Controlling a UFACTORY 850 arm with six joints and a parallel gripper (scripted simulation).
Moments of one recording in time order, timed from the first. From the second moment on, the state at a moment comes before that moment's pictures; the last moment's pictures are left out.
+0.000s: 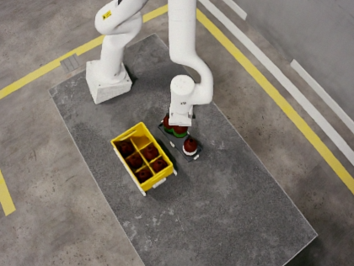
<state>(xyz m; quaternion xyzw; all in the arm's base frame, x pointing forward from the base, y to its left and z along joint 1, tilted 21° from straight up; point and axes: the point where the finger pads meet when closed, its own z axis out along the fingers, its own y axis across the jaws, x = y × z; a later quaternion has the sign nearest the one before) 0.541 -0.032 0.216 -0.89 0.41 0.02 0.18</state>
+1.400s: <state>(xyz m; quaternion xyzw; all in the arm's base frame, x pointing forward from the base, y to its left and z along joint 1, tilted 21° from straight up) 0.539 -0.039 0.233 -0.89 0.41 0.02 0.18</state>
